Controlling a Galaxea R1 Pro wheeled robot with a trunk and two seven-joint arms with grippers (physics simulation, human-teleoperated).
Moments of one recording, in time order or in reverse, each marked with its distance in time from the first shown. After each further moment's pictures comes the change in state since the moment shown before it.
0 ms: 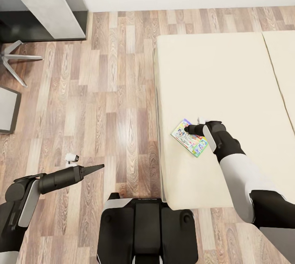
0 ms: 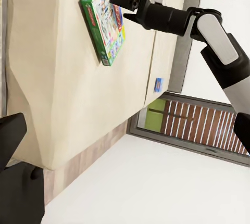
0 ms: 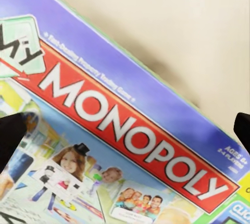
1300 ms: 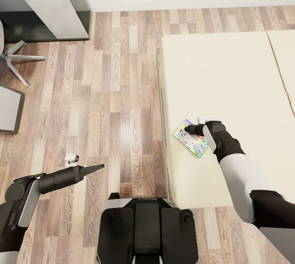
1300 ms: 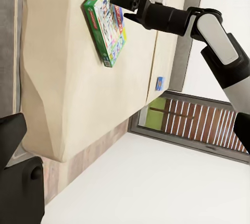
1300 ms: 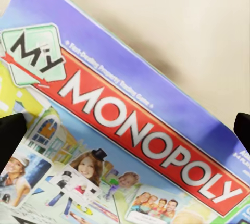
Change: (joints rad) left arm 0.000 0.000 0.000 0.000 0.000 0.000 0.000; right arm 0.000 0.000 0.002 -0.002 0.015 0.001 -0.001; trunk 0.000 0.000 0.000
